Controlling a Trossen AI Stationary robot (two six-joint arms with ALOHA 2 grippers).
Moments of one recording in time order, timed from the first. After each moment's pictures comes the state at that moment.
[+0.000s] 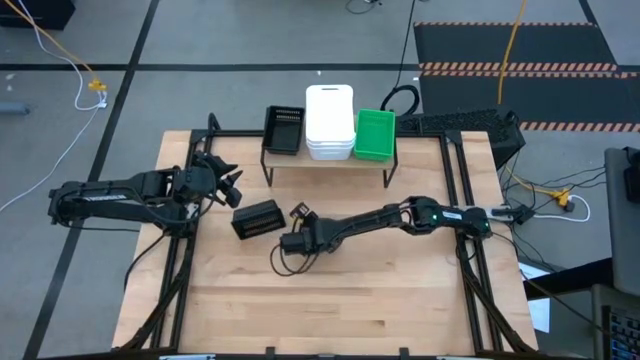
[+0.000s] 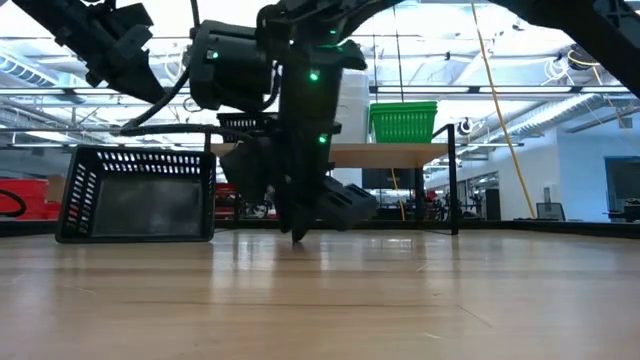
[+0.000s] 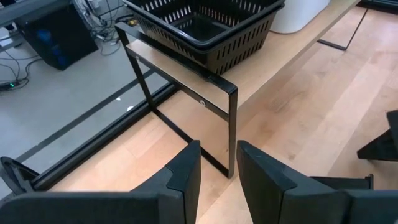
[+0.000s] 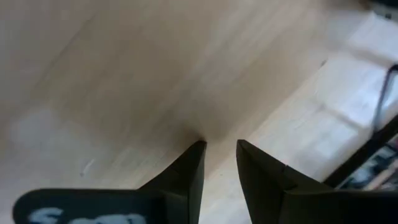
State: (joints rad) left arm 0.09 0.64 0.64 -0.65 -0.61 -0.32; right arm 0.12 2.45 1.96 -0.98 0.54 -0.67
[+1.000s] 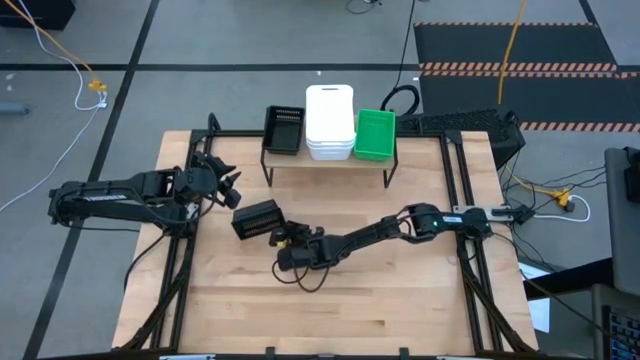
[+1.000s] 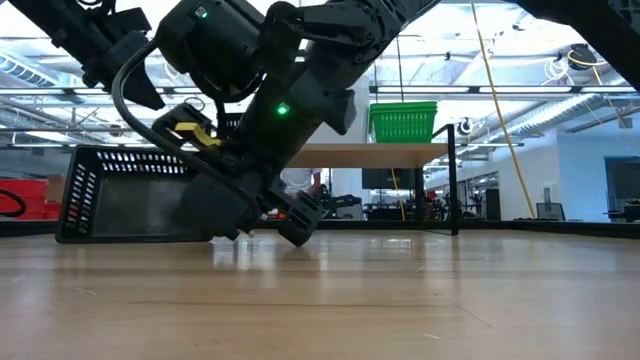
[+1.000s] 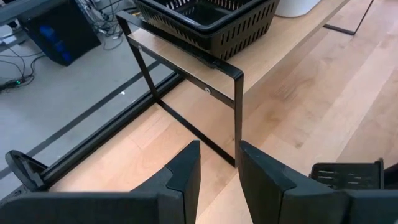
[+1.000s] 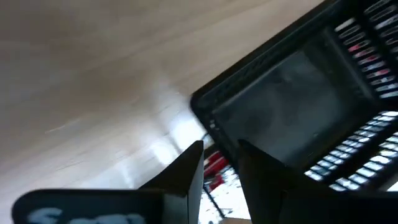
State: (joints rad) left arm 0.09 0.64 0.64 -0.70 -0.61 -0.32; right arm 0.20 2.46 1.78 -0.19 0.86 -1.59
